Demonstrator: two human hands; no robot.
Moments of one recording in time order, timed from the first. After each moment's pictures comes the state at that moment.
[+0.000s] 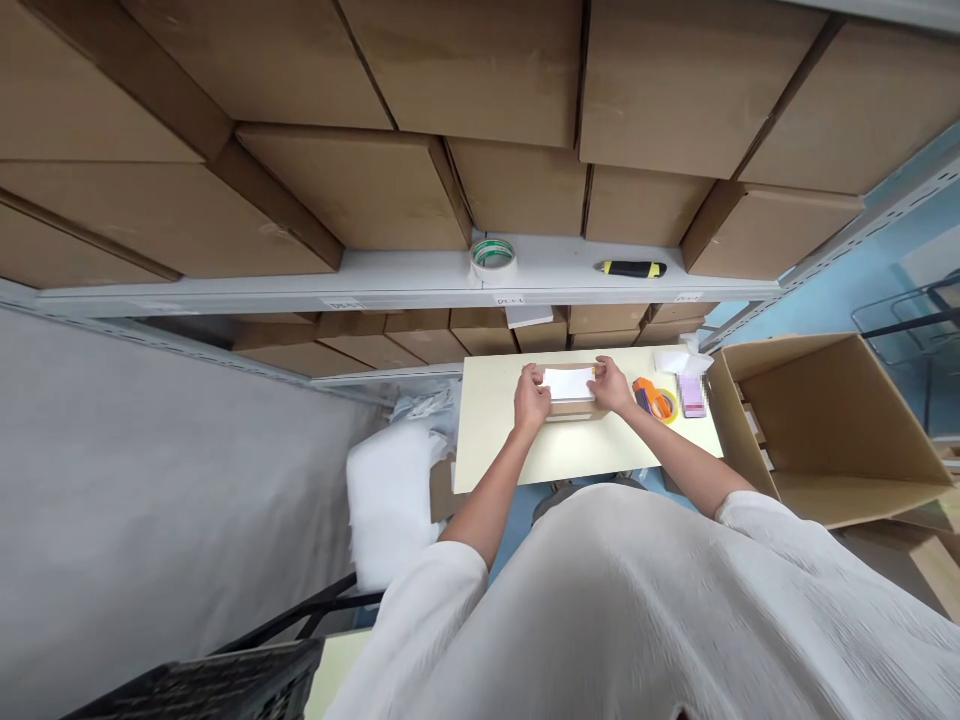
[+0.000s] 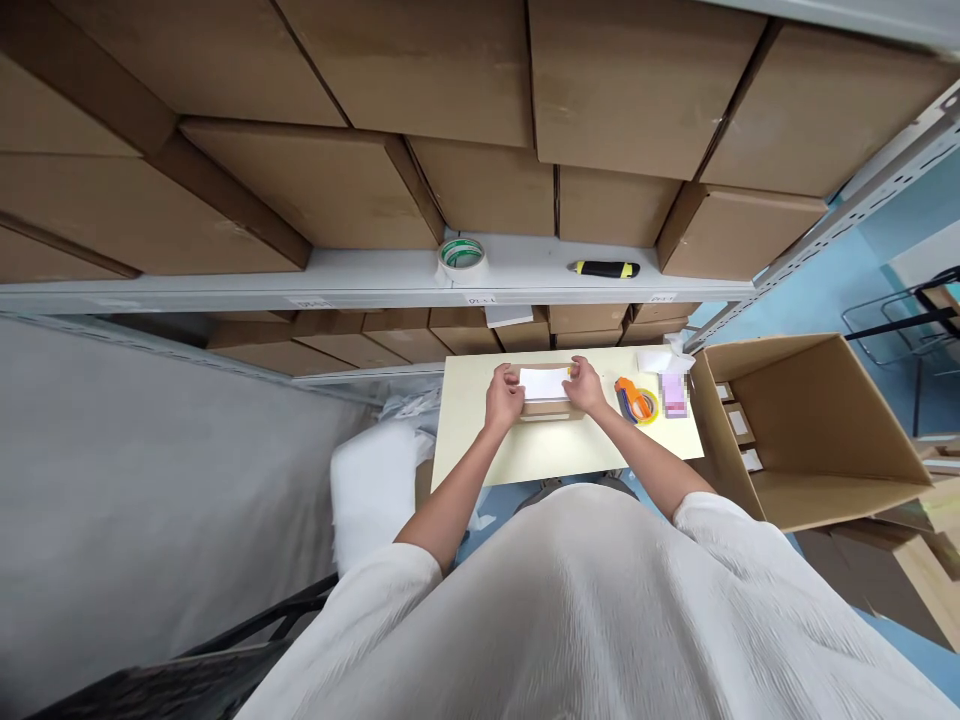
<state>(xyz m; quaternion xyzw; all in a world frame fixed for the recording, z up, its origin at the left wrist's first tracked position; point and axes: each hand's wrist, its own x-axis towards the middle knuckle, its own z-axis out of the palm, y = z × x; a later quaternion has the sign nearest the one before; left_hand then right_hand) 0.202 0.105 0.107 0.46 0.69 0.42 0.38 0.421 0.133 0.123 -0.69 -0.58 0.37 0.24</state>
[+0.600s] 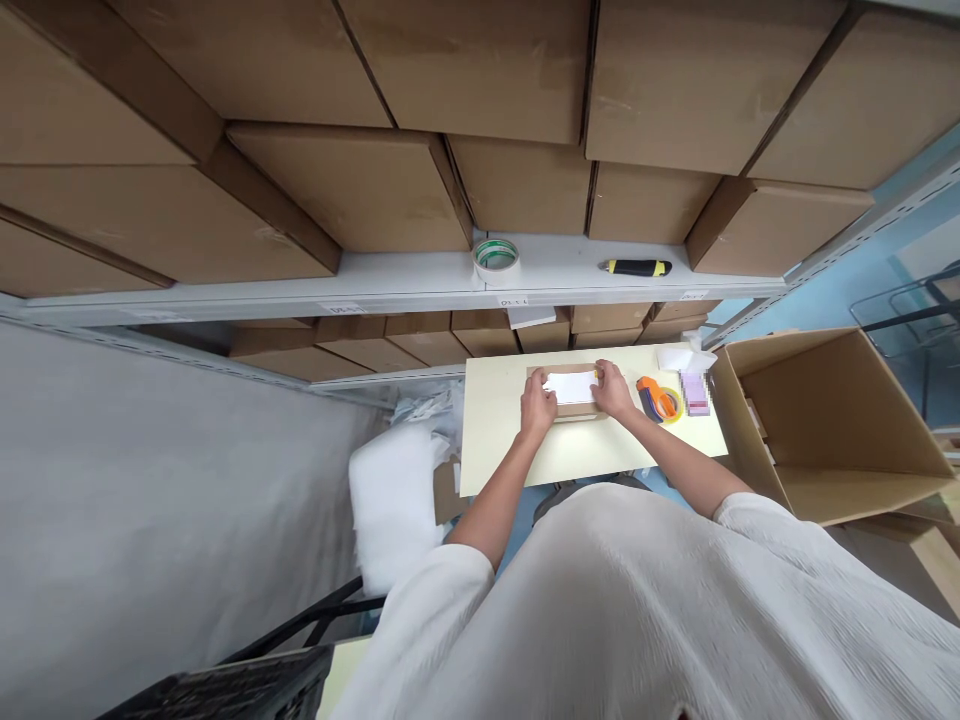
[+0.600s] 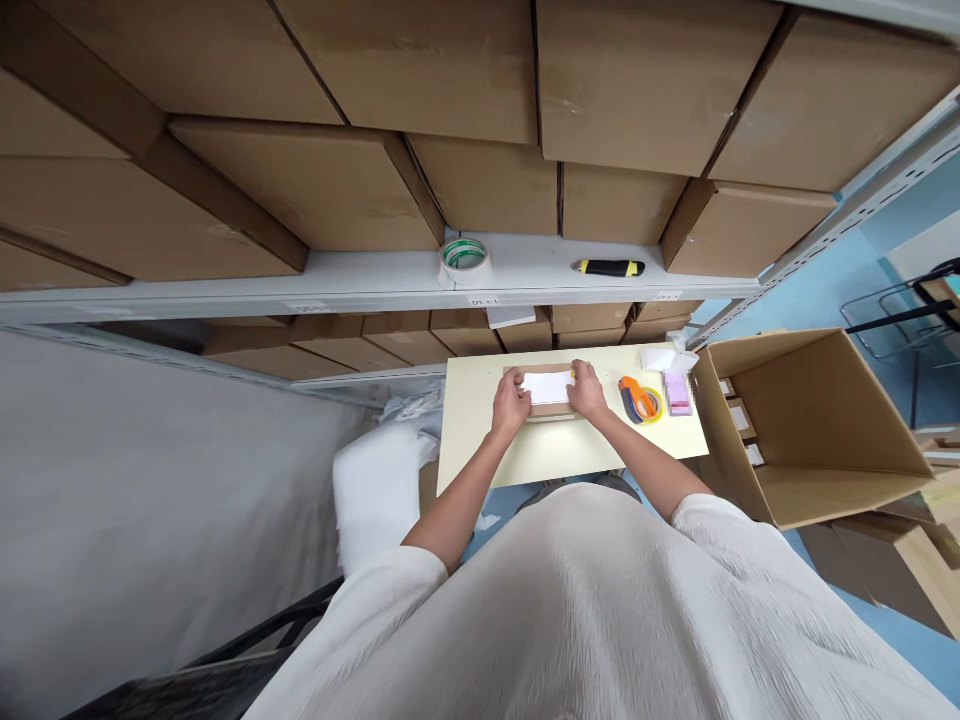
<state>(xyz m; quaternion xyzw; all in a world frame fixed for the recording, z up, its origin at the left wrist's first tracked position) 0.197 0.100 0.088 0.54 0.67 0.38 0.35 0.411 0.125 0.106 -0.68 -0.64 0.29 0.20</state>
